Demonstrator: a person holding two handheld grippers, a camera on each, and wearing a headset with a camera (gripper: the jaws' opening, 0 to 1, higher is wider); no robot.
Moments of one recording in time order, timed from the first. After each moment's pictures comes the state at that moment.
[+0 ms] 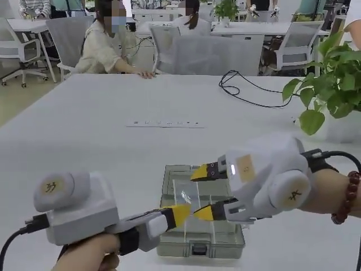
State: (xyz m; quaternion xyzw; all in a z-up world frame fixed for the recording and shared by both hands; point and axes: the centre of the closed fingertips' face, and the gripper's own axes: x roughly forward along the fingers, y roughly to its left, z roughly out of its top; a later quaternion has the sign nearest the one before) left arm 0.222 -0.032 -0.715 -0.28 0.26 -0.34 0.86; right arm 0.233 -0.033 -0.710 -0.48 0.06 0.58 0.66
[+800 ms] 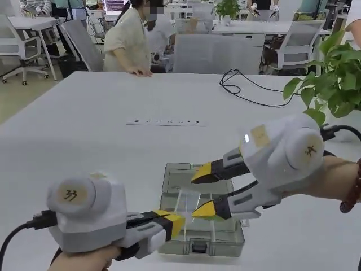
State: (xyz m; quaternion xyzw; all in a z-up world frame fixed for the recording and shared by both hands) left arm 0.212 -0.030 -0.733 -0.06 0.24 -0.38 0.89; right arm 0.216 -0.031 -0.697 -0.32 0.13 0.65 0.68
